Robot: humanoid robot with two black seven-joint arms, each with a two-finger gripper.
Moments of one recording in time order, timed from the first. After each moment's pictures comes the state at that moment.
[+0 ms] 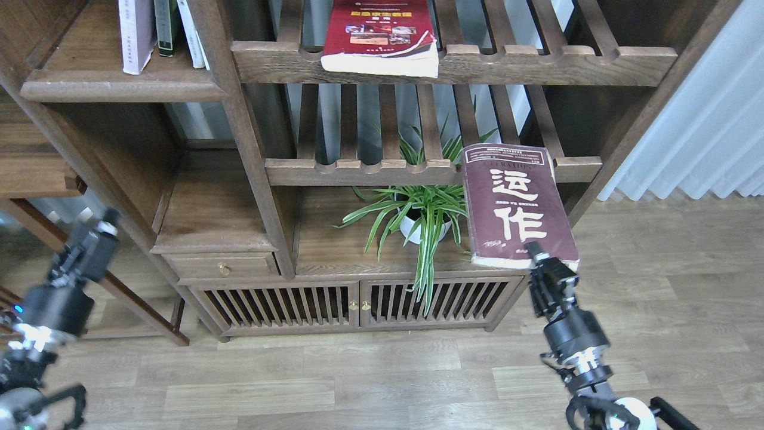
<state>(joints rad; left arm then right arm) 0.06 0.33 -1.11 -1.05 0.29 -0.49 -0.49 -0.15 -0.20 0.95 1.21 0.34 0.58 0.11</state>
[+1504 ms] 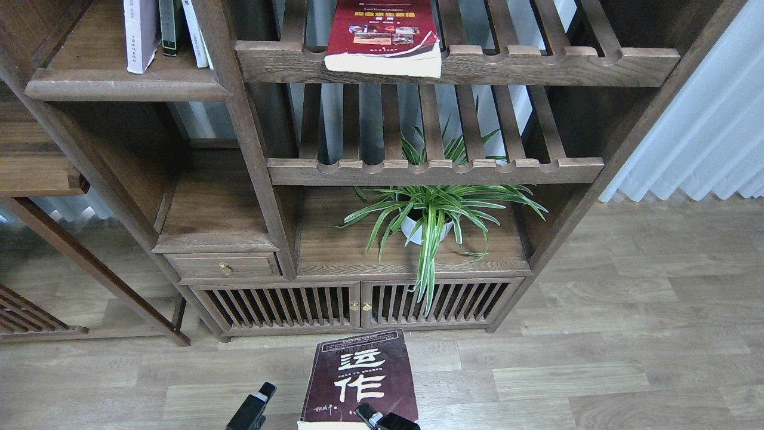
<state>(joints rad) 0.18 0.14 -0.56 -1.02 -0.23 -0.49 -0.34 -0.37 0.01 0.66 1.13 0.28 0.58 -0.07</state>
